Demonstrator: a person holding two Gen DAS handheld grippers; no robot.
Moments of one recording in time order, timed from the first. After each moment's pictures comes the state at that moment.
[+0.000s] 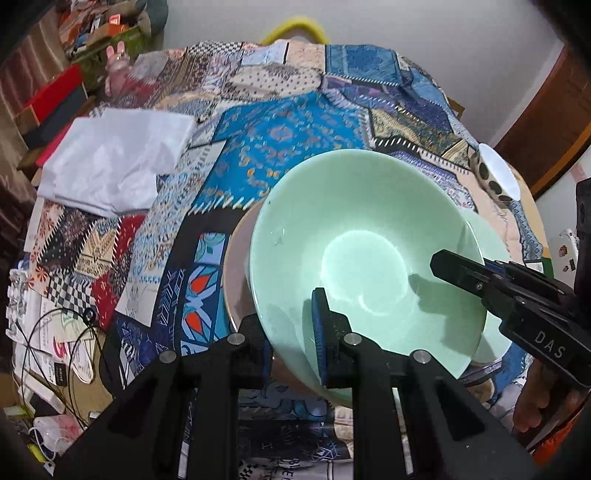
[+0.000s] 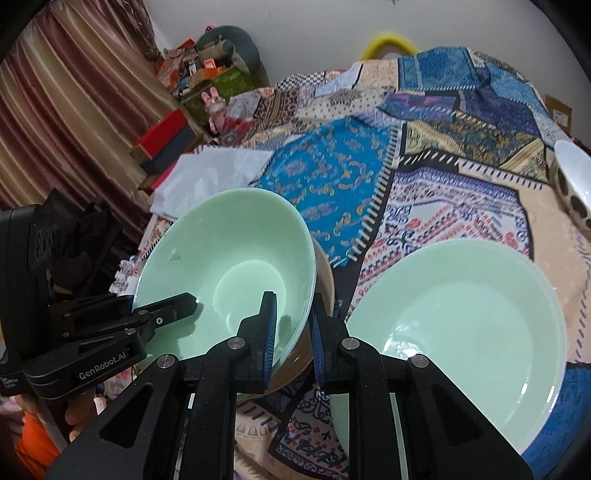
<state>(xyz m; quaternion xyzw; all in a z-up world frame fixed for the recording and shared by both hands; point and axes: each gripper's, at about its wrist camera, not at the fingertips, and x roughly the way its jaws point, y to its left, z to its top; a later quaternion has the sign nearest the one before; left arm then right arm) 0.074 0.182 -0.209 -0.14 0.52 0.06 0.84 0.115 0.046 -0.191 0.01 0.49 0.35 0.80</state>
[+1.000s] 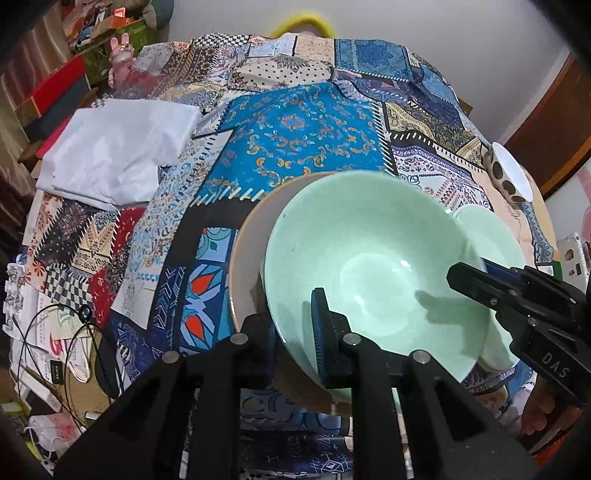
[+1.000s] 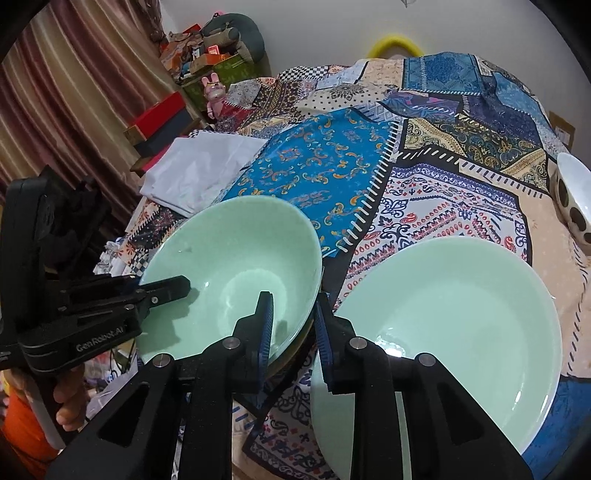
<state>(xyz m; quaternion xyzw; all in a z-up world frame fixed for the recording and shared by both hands) 0.080 0.189 -0.225 -0.14 0.52 0.07 0.84 0.113 0.050 -0.197 -0.03 0.49 0.34 0.80</state>
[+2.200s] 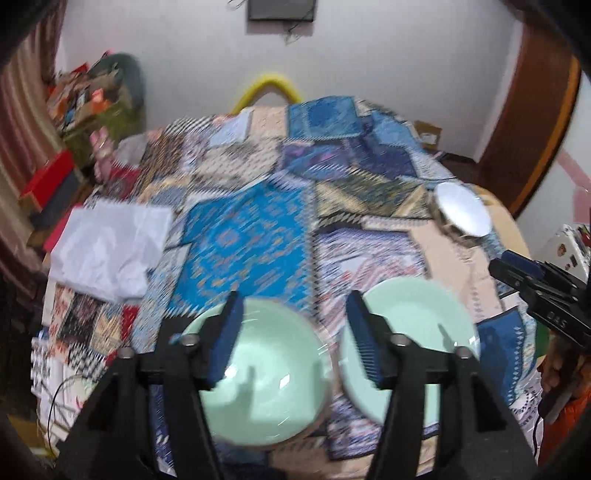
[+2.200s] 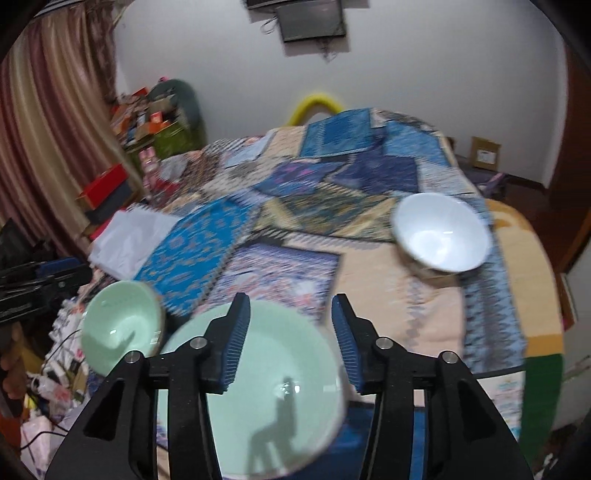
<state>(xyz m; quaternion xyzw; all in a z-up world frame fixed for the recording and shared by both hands) 0.124 0.095 -0.116 -0.05 0.43 0.05 0.90 0.152 -0.110 -0.127 -0.01 0.39 0.23 0.89</state>
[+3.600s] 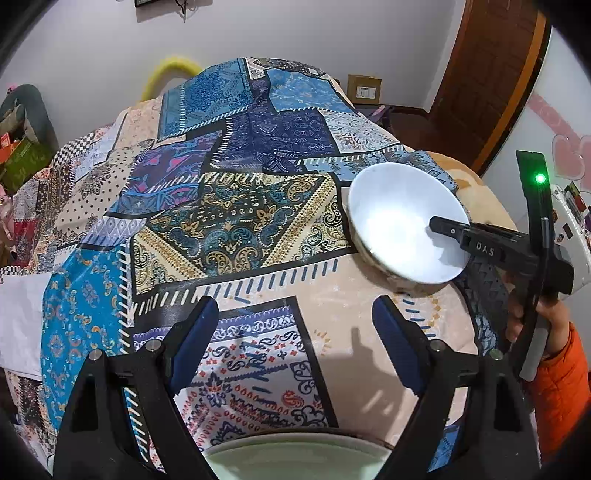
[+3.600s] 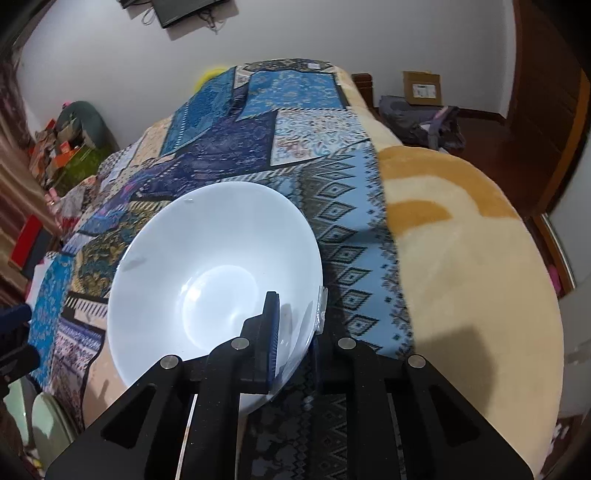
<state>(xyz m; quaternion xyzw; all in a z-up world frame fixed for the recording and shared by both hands) 0.335 -0.052 -0.200 0.00 0.49 -0.06 0.87 0.330 -0.244 -0.215 0.05 0.47 0.14 0.87</state>
